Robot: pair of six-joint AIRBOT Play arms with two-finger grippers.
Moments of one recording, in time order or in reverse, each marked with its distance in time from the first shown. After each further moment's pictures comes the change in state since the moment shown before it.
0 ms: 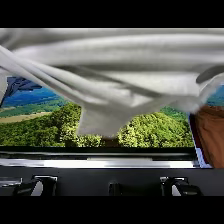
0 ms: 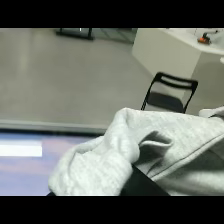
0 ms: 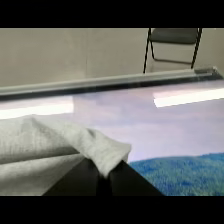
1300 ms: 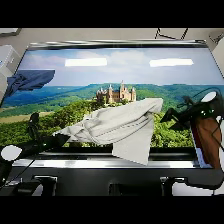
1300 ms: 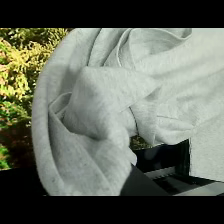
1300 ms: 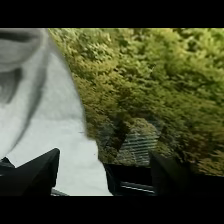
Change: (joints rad) left arm -0.278 0.019 -1.174 -0.202 0.186 0.113; right arm -0.223 -0.759 -0.499 0.435 0.294 -0.120
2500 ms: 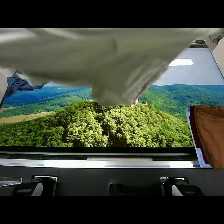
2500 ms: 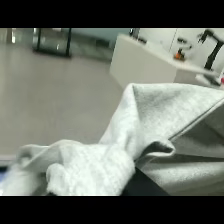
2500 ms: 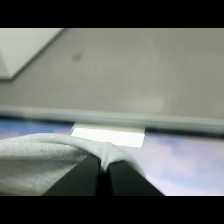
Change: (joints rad) left arm 0.149 0.010 0.992 0.042 0.211 0.085; right arm 0.222 0.621 0.652 -0.006 -0.476 -0.127
